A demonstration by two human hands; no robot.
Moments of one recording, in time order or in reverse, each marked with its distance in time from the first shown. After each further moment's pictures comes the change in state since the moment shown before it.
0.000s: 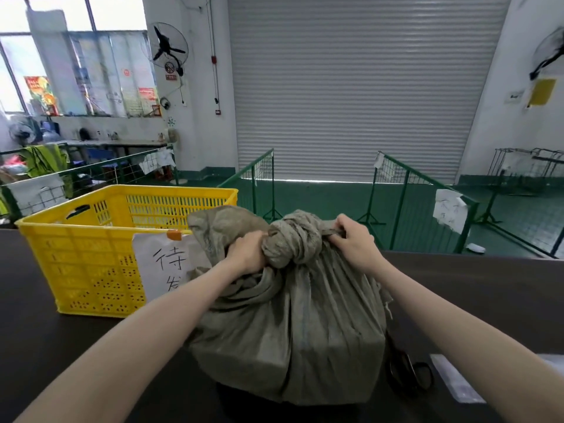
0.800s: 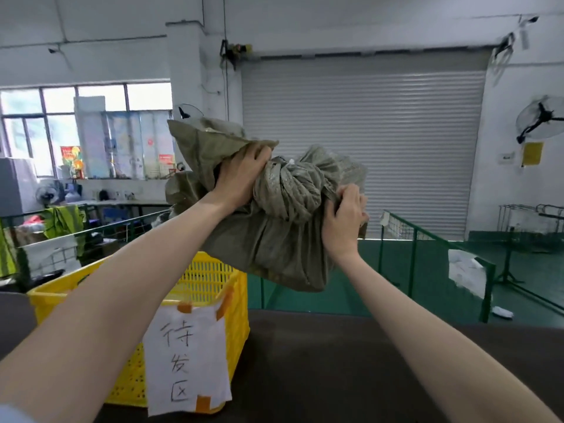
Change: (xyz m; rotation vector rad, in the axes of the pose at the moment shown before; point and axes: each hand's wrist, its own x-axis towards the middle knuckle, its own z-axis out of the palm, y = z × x) left_hand 0.074 0.063 -0.226 0.493 0.716 0.425; right_hand 0.091 -0.127 -0.037 0.234 0.784 -0.263
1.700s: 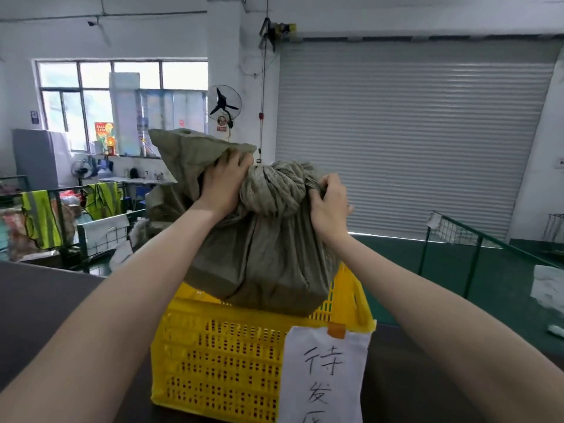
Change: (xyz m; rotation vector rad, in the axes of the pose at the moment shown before) left_hand -0.124 -0.369 0.039 0.099 -0.092 -0.243; right_hand -0.068 -0.173 0.336 0.040 -0.320 0.119
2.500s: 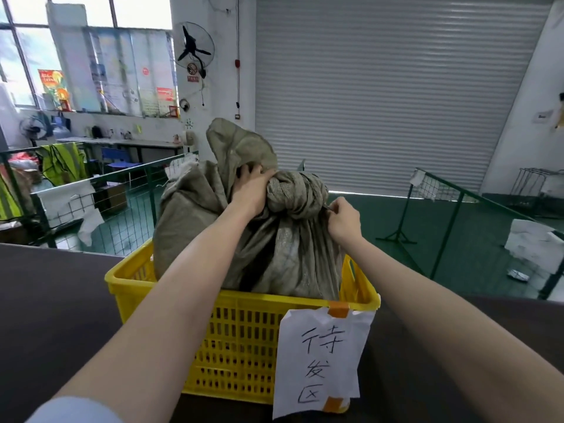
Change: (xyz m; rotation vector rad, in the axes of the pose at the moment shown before) left_hand 0.001 0.048 0.148 -0.181 -0.379 -0.076; right_hand -0.010 0.145 0.036 -0.224 -0.227 0.362
